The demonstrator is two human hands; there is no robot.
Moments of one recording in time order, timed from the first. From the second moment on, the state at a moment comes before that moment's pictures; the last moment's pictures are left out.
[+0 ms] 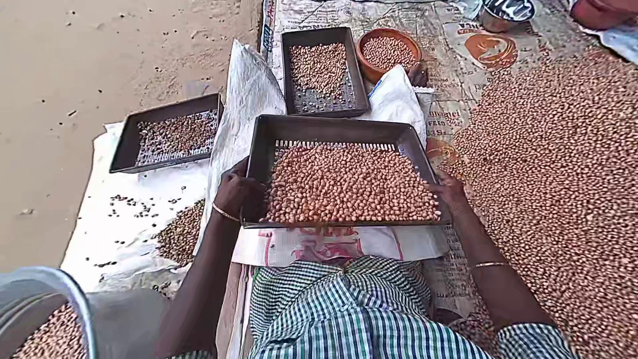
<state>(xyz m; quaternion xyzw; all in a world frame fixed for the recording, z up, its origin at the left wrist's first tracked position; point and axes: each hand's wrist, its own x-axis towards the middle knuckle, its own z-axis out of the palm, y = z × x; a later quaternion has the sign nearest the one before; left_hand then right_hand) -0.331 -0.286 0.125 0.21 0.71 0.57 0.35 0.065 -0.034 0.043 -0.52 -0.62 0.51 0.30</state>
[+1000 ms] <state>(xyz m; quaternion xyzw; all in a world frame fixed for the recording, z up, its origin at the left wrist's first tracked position) -0.356 -0.320 0.088 0.19 0.71 0.57 0.36 0.048 -0.064 0.071 -0.49 -0.66 0.47 0.32</state>
